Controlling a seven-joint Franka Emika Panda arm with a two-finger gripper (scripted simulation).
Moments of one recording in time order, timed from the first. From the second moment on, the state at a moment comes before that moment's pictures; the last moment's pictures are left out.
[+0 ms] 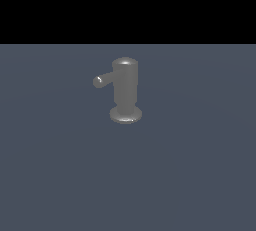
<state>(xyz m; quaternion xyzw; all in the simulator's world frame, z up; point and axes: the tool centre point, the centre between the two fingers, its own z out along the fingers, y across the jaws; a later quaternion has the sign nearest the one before) -0.217 0.047 0.391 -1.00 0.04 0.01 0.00</state>
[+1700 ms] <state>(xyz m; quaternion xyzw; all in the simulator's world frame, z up) -0.125 0.108 0.221 -0.99 0.12 0.00 0.00</state>
